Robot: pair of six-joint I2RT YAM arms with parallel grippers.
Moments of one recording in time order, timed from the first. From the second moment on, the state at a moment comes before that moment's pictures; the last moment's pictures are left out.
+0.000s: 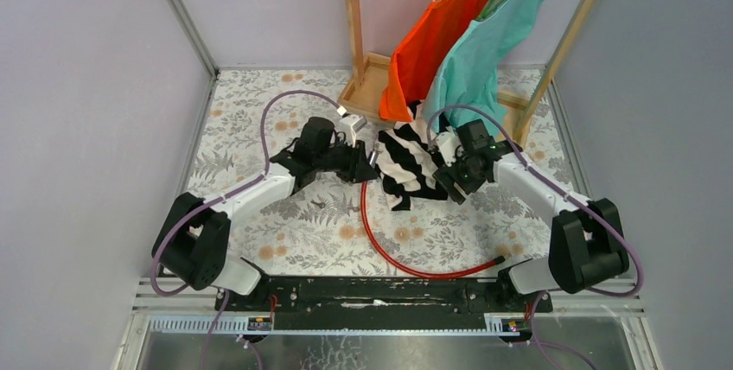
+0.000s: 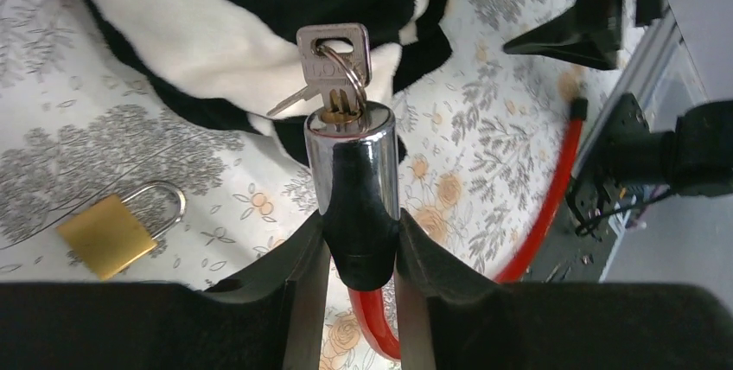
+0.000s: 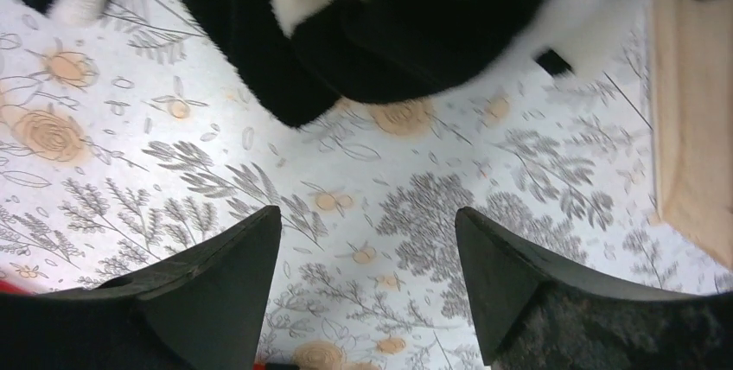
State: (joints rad) left arm -0.53 1.46 0.87 -0.02 0.57 -0.28; right arm 0.37 1.44 0.93 -0.70 -0.07 -0.44
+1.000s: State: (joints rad) left arm 0.01 1.22 0.85 -0.01 0.51 -0.46; right arm 0.35 1.45 0.87 -0.81 -0.37 -0.45
